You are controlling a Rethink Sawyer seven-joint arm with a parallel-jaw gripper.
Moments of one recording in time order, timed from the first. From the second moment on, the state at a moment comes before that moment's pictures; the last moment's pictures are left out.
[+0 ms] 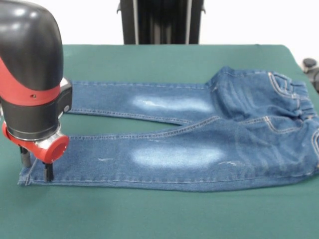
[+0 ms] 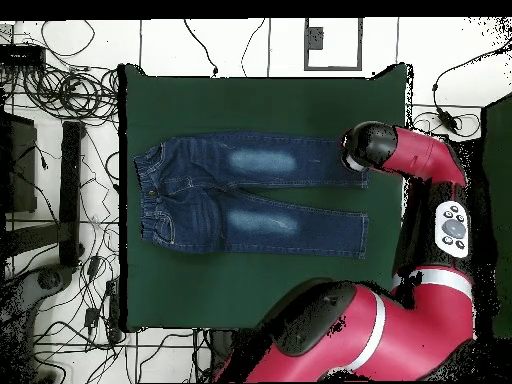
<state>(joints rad) -0.44 -0.14 0.03 0.83 -0.26 0.77 2.03</state>
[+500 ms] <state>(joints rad) -0.44 -0.13 0.03 0.82 -0.26 0.76 2.03</state>
